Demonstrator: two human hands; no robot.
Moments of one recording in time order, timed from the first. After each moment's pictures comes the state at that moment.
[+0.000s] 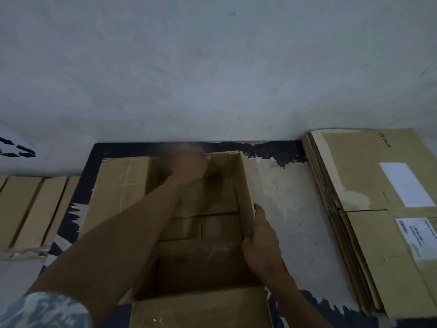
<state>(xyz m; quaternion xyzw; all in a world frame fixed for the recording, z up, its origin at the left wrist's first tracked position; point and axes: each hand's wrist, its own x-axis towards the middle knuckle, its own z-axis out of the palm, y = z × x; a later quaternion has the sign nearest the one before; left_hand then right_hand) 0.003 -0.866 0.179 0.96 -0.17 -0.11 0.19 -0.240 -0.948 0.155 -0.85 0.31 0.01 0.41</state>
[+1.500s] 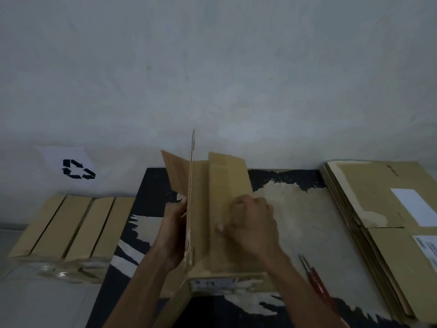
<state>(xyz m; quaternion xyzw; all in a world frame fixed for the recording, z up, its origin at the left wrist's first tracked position) -0.145 -0.663 0.289 0.50 0.06 -0.33 0.79 -0.211 -0.826 0.301 -0.89 0.21 -0.01 0.41</state>
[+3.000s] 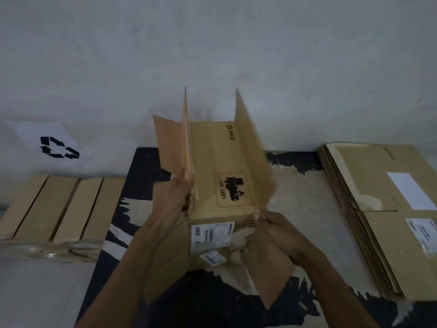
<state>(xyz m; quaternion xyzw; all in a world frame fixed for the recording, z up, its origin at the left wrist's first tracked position) -0.110 -0.661 0.289 0.71 -0.14 -0.27 0.64 -0.234 -0.878 0.241 -0.75 0.24 0.14 0.60</state>
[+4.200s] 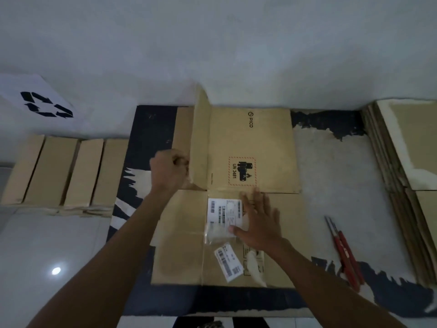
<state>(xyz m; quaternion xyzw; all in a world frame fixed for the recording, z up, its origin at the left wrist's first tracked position) -0.007 -0.650 0.171 0.90 -0.05 -0.08 0.43 -0.177 -0.829 0.085 -0.92 0.18 0.28 0.23</state>
